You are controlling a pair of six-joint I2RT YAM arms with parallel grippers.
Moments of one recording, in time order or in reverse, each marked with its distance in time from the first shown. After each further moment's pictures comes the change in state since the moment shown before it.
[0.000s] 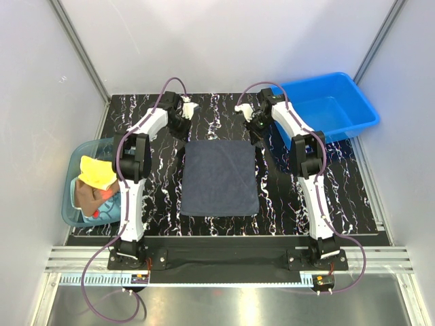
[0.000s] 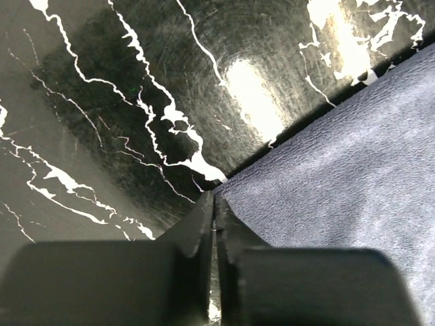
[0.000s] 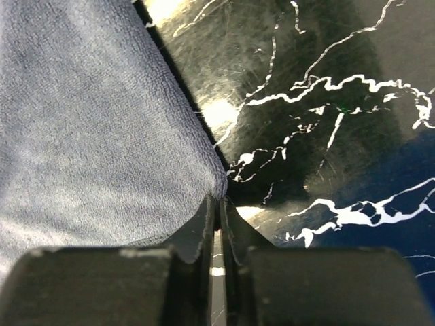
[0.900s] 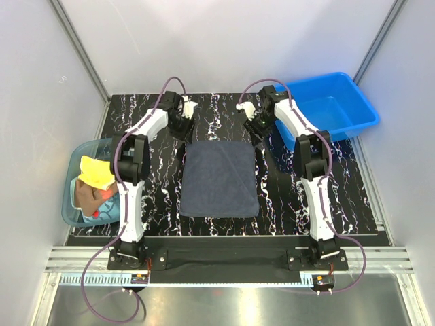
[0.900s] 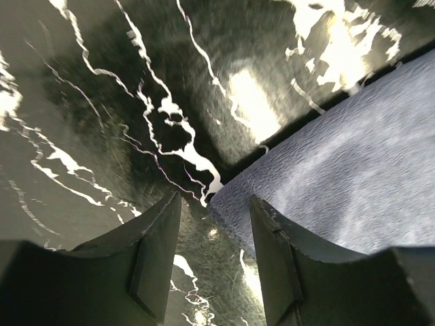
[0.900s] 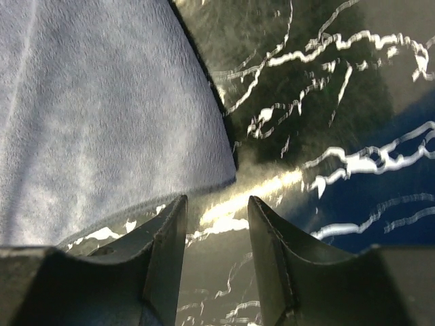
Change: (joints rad) left arm -0.016 -0.065 -0.059 0.040 -0.037 -0.062; right arm 0.003 -0.129 -0.108 -0.015 0.043 0.016
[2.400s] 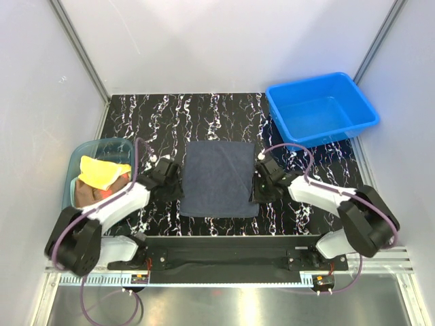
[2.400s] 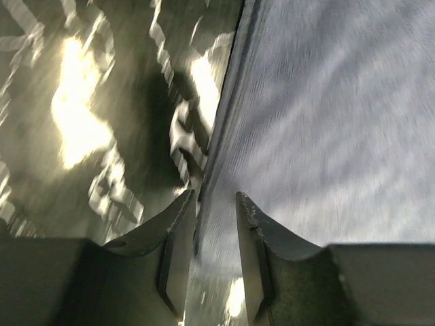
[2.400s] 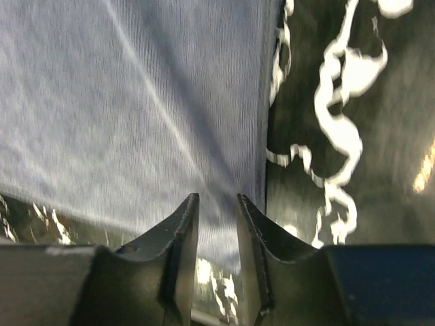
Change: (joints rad) left arm -0.286 -0.956 -1.241 0.325 -0.388 -0.941; right arm 0.364 -0.982 -1.525 0.815 0.356 1.312
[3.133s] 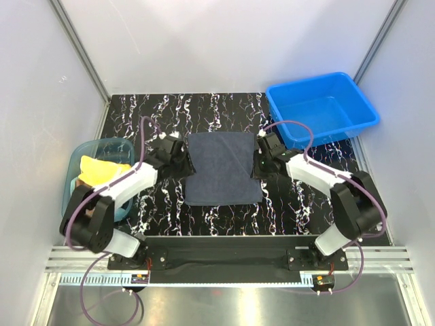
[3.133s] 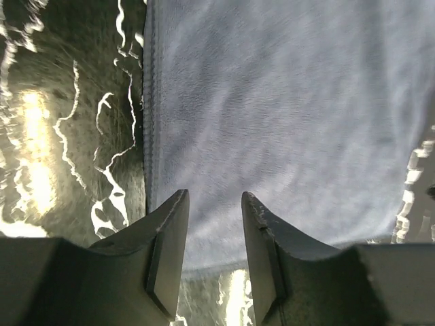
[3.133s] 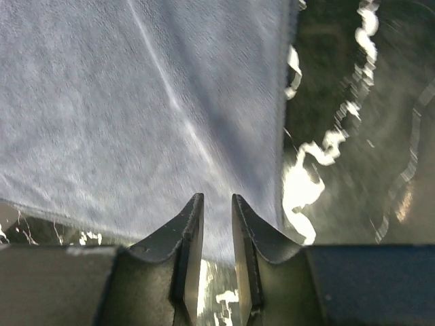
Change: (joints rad) left arm 0.036 0.111 0.230 0.054 0.097 0.068; right arm -0.122 0.109 0.263 -0.110 0.011 -0.123
